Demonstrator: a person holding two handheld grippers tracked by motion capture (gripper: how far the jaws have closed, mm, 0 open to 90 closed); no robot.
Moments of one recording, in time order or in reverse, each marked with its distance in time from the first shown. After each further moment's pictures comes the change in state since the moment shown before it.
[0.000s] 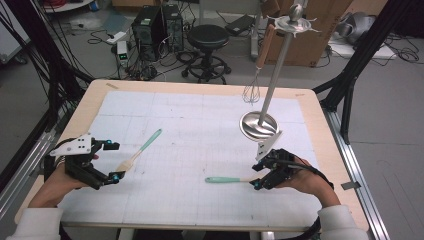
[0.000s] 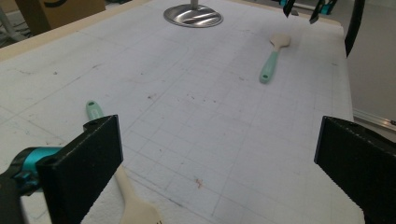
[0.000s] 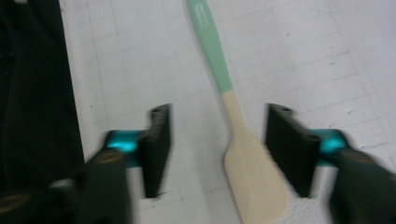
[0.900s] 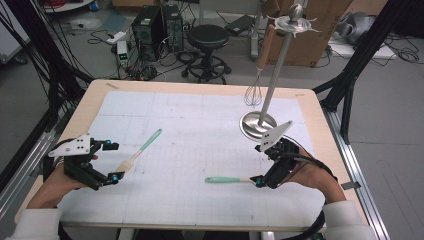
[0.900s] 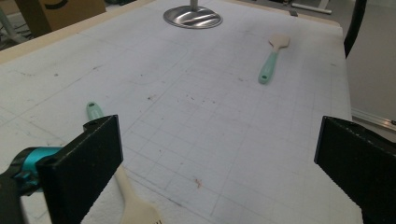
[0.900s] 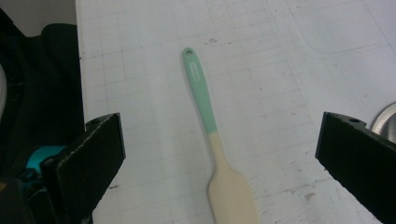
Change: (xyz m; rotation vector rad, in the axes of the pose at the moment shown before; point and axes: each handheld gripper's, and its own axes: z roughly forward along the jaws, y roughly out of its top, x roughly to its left) left arm -0.001 0.001 -0.003 -0.006 0.003 0.006; right arm 0.003 0.021 -0.030 -0.111 -0.041 -0.073
